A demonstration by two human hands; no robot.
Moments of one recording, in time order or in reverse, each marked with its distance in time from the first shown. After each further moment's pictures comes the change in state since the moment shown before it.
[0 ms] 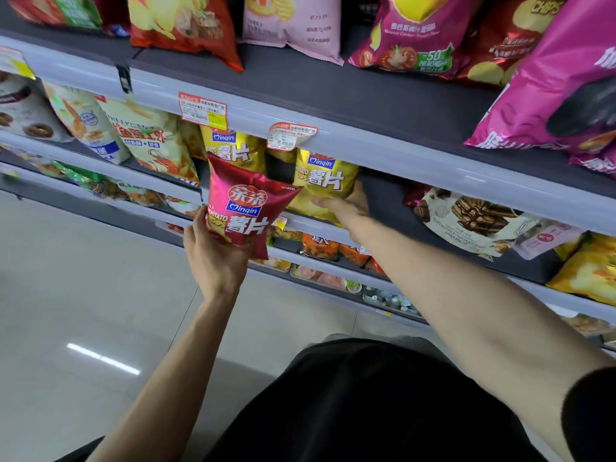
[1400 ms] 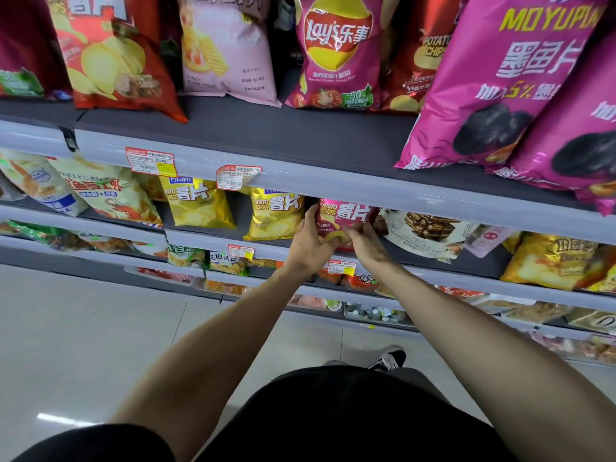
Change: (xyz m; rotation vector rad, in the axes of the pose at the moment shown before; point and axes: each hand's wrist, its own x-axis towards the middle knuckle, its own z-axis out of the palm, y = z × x) left_hand -0.034 0.117 0.161 -0.055 -0.796 0.216; right_hand -0.038 0.031 -0.104 -0.132 0.067 0.074
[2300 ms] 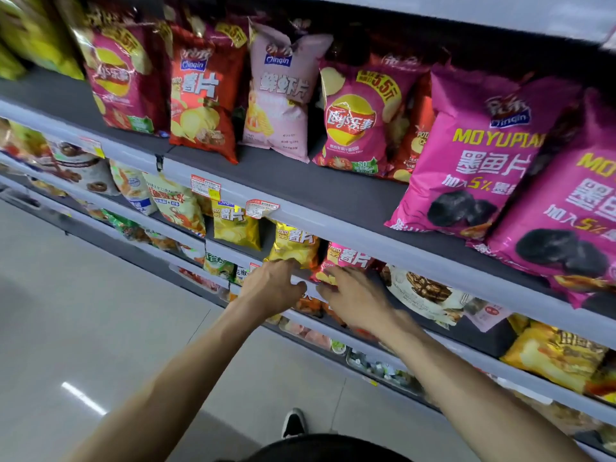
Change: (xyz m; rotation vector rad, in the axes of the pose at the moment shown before) left_hand -0.108 0.082 -0.080 0.633 0.073 -0.146; right_hand -0.092 -0.063 -0.046 -0.842 -0.312 -0.562
